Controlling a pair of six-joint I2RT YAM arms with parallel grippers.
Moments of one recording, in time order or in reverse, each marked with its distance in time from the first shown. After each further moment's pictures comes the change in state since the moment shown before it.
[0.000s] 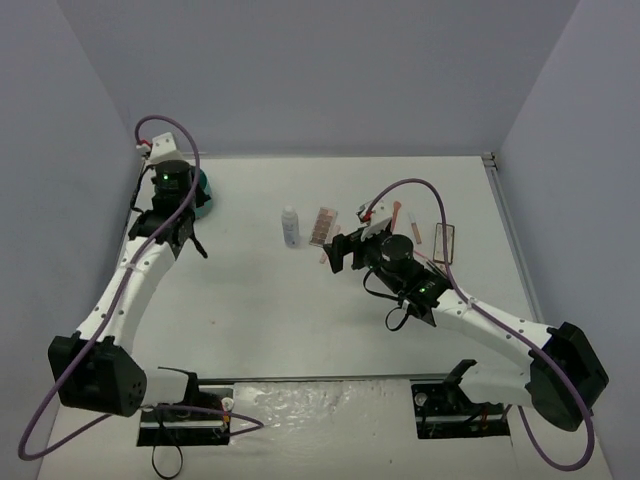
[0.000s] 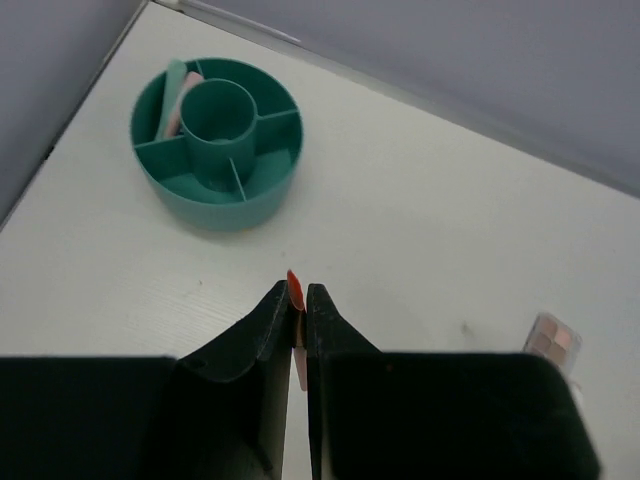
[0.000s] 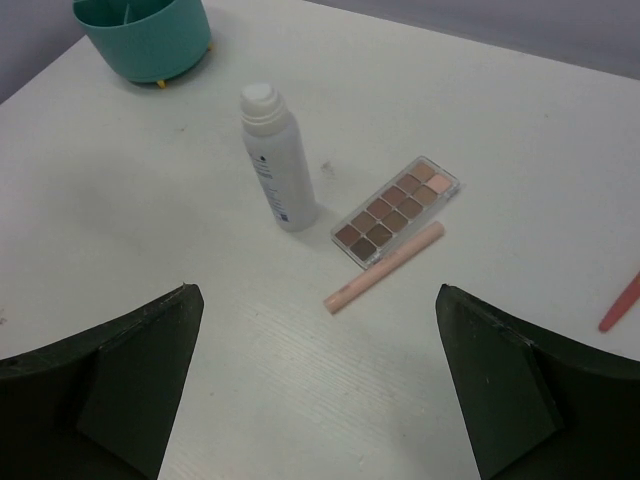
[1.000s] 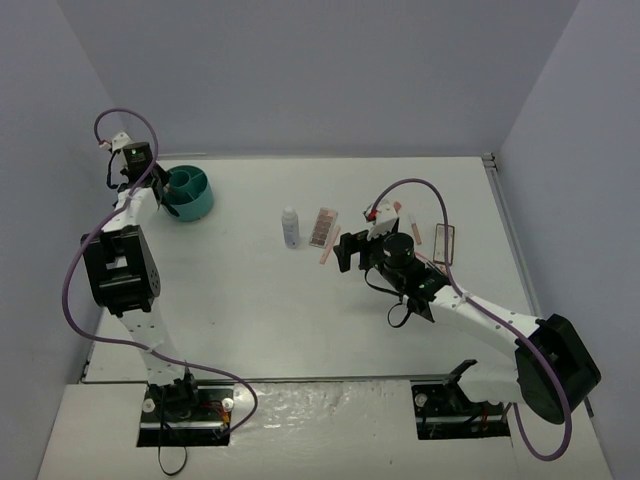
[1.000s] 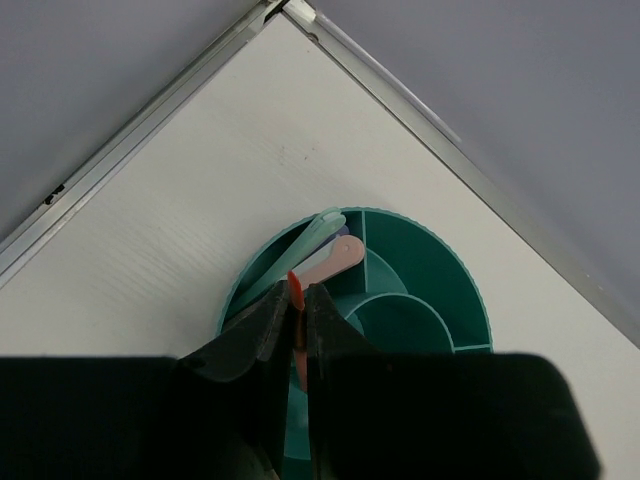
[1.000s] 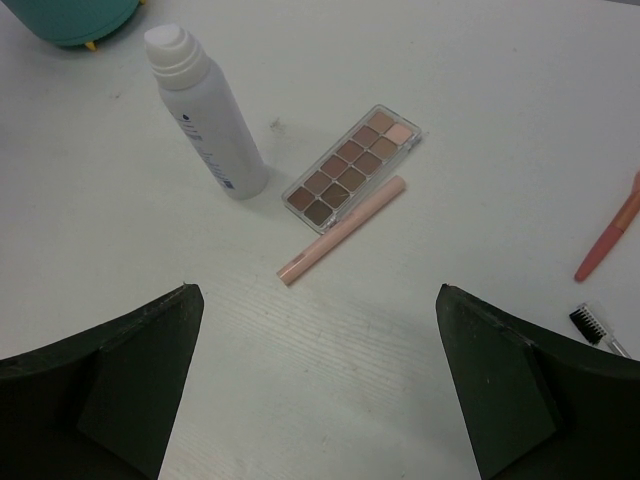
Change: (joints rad) left arm 0.383 0.689 0.365 0.217 0.161 -0.144; right arm -0.087 0.060 -0.040 0.006 -0.019 0.025
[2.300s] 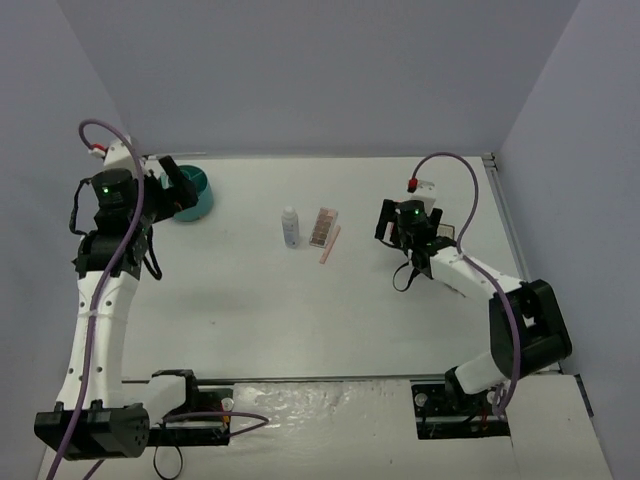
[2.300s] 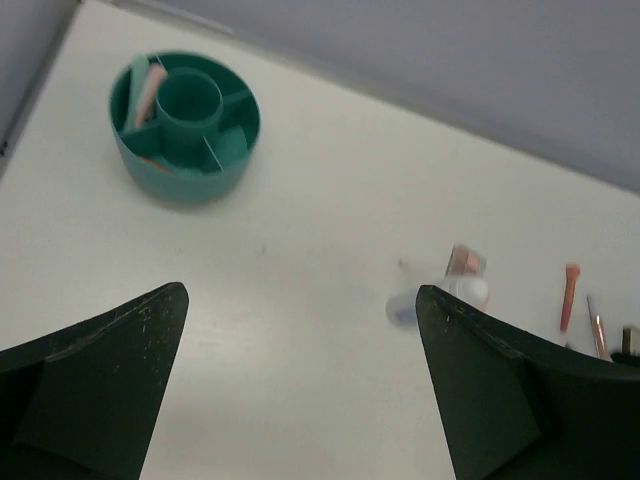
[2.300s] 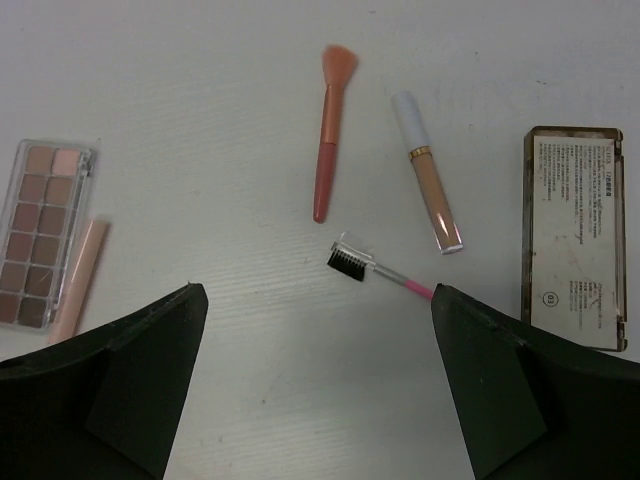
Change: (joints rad) left arm -0.160 -0.885 -0.268 -0.465 0.230 0.156; right arm -0.266 0.220 0.212 -0.313 0.243 0.207
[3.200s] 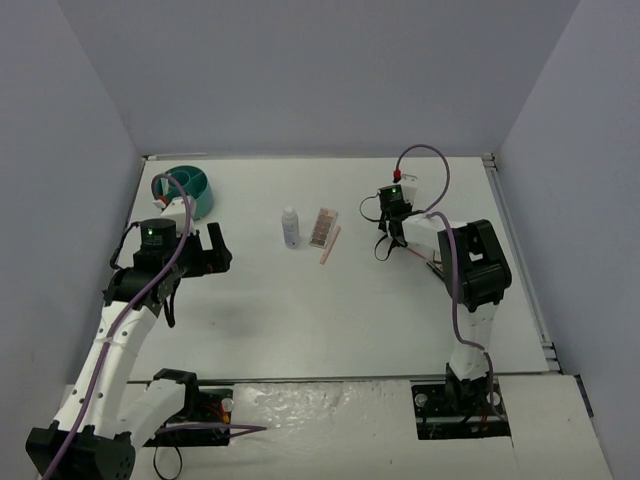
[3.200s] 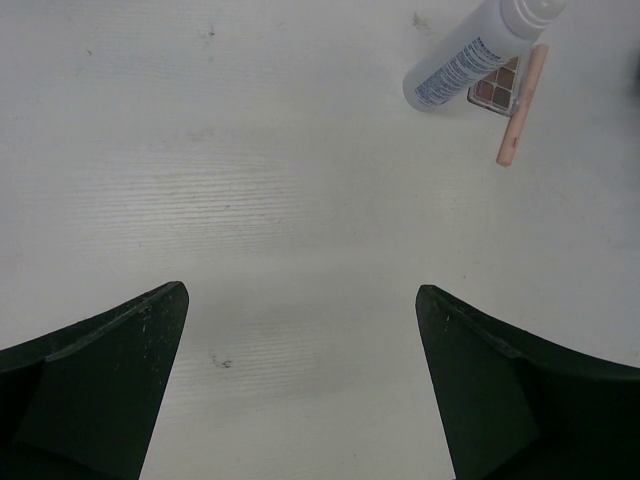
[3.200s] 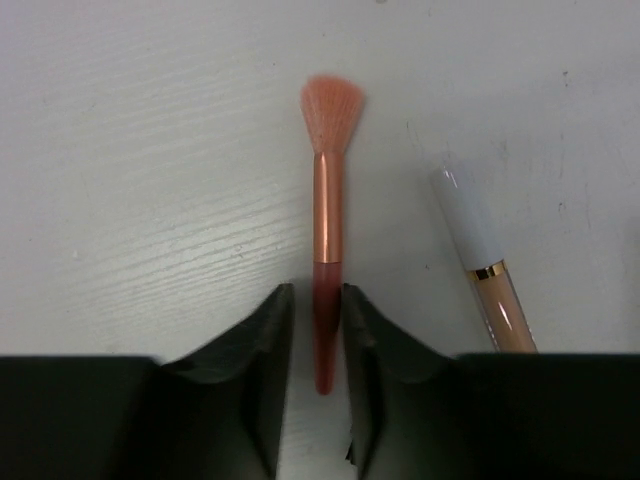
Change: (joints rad) left arm -0.181 -0.187 -0.372 -0.122 0.062 0.104; right arm -0.068 0.555 0.380 -0.024 0.028 0.036
